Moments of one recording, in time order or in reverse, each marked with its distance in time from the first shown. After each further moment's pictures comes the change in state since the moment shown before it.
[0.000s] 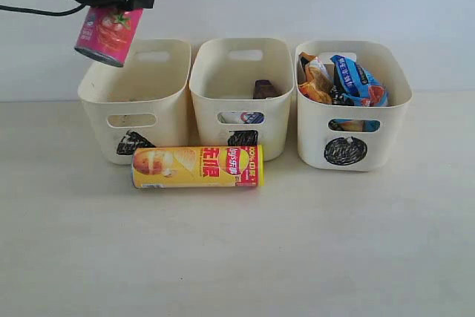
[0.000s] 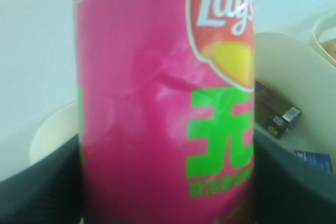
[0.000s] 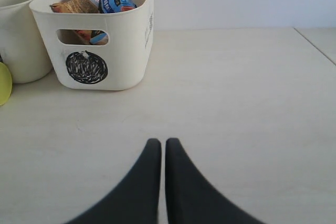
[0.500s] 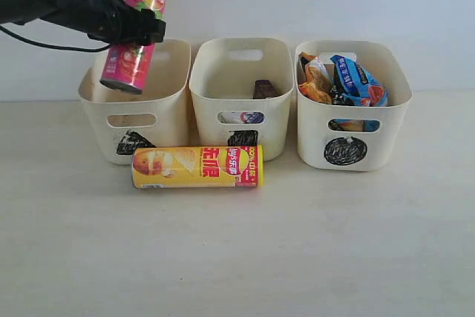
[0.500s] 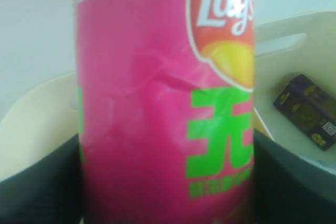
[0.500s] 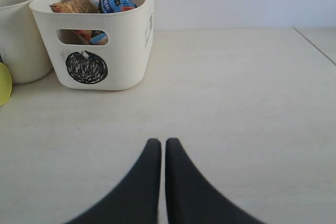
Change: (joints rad) left arm 0.016 0.235 -0.114 0.000 -0.083 -0.074; right arm 0.000 0.000 0.000 0.000 0.000 0.000
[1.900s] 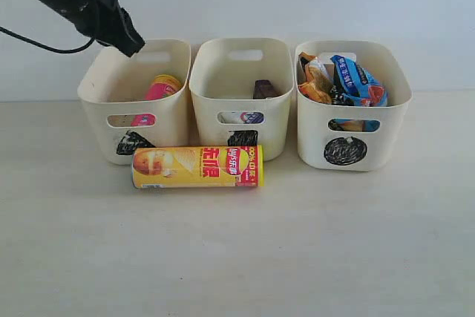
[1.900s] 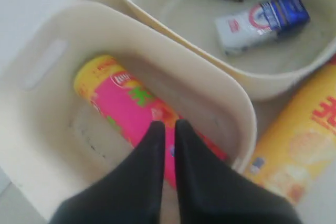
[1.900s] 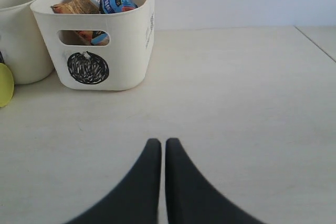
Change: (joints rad) left arm 0.001 -0.160 -0.002 0.029 0.505 0.508; right arm 0.000 0.000 0.000 0.011 0.000 0.000
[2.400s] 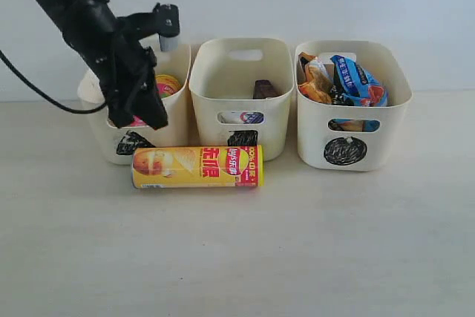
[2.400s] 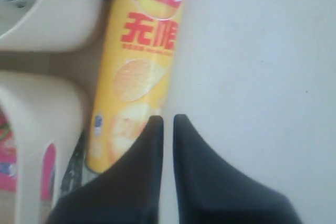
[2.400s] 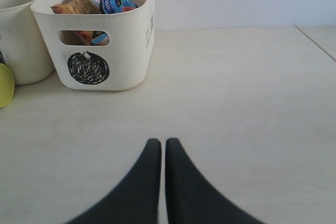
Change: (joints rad) left arm -0.132 -0.005 0.105 0.028 0.317 0.304; right arm 0.000 0.000 0.000 0.002 0.000 0.000
